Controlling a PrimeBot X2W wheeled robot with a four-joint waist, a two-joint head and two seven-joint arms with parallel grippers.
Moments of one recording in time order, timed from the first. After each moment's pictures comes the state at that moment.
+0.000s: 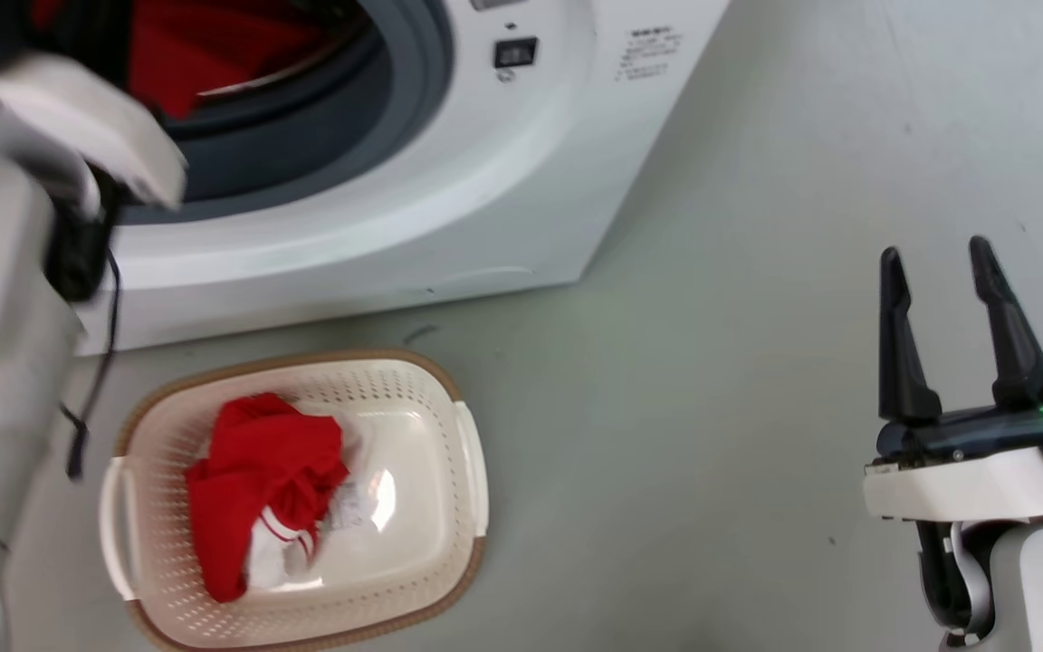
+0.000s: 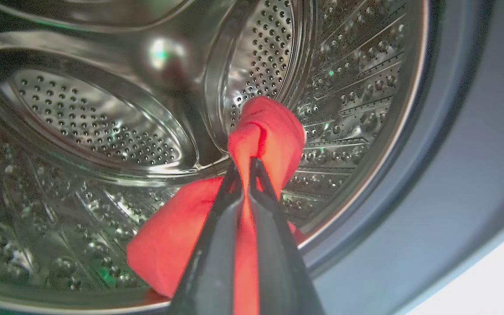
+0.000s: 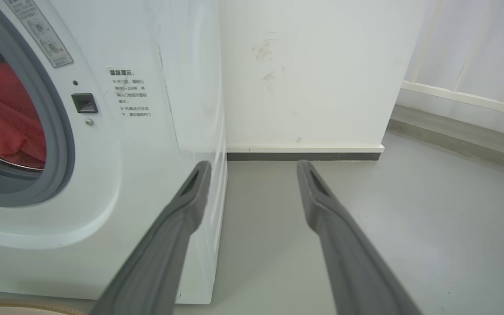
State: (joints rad) left arm -1.09 0.54 -0.61 0.76 -0.66 -0.09 -0.26; right arm -0.19 -0.05 -0.02 -0.05 0.10 0.13 -0.26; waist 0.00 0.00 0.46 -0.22
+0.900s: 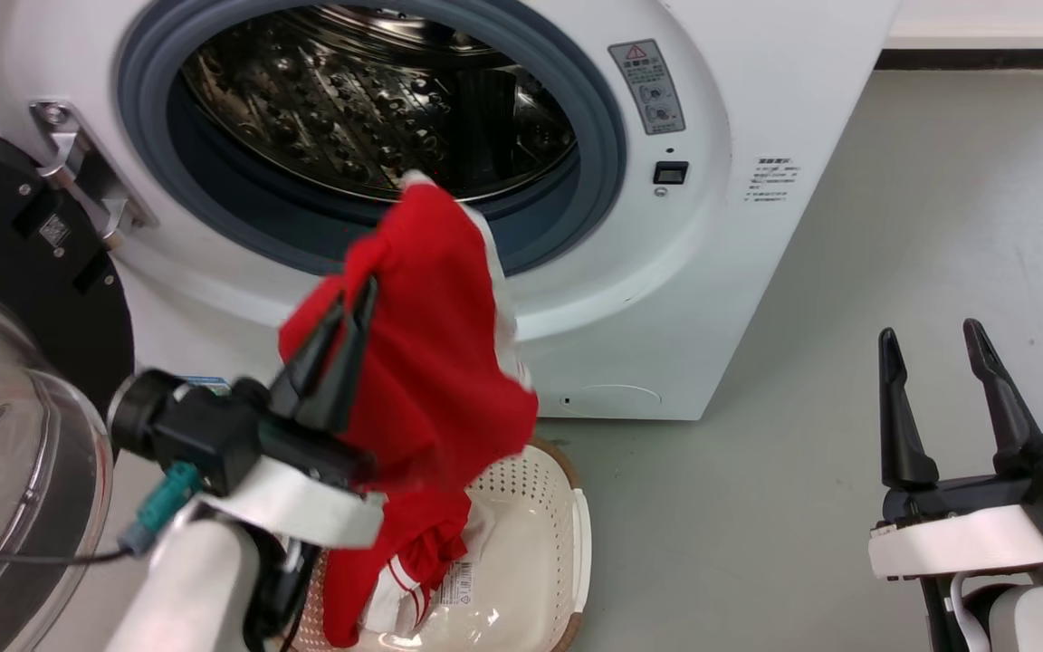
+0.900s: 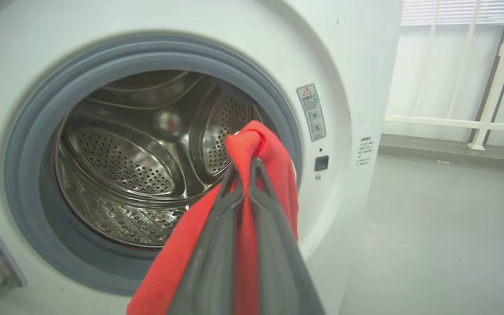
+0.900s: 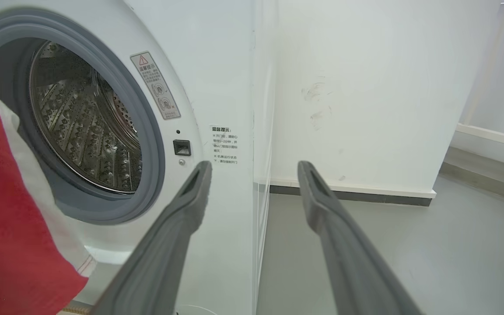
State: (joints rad) left arm -0.30 0.31 -0.28 0.02 -0.31 -0.12 -0.26; right arm -0.08 -0.05 -0.06 -0.01 0.03 0.13 -0.26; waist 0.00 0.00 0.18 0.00
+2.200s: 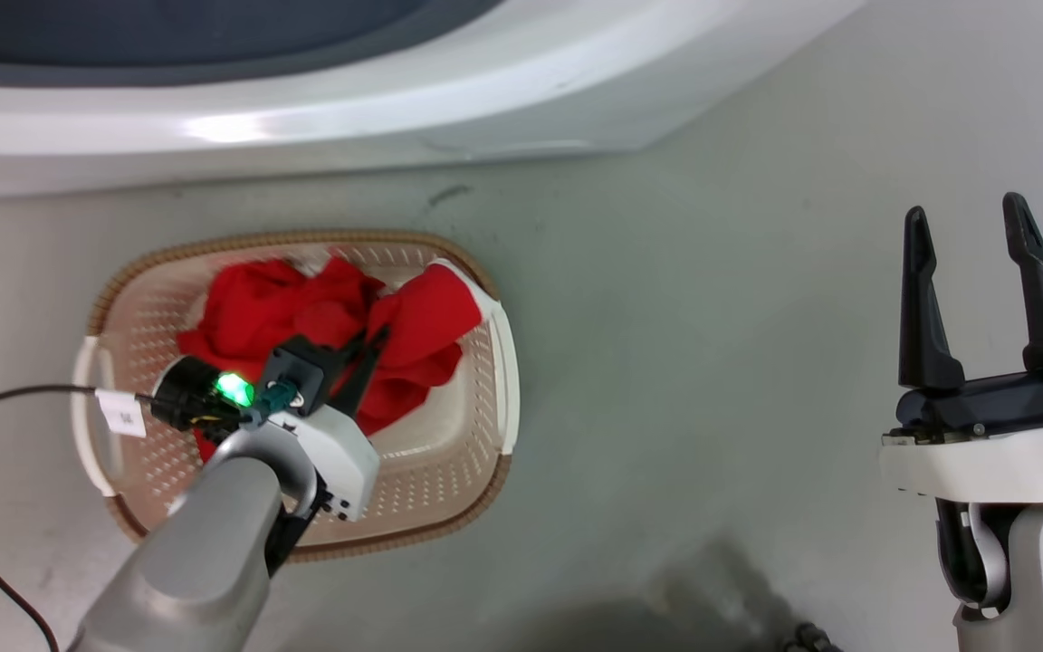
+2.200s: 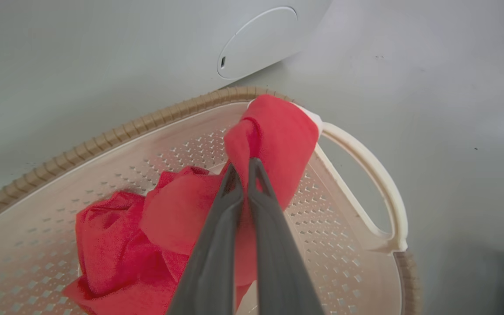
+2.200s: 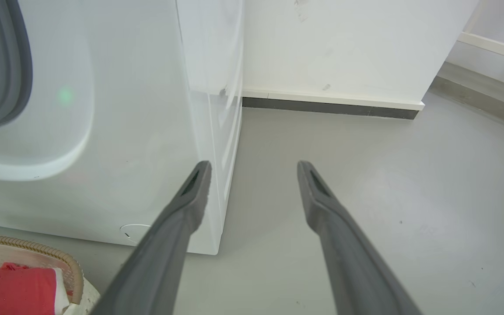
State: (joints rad) left arm -0.58 0.34 -0.58 0.67 -0.33 -0.13 -0.26; right arm -0.22 -0.05 -0.04 -0.10 0.04 0.13 -0.26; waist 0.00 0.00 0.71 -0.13
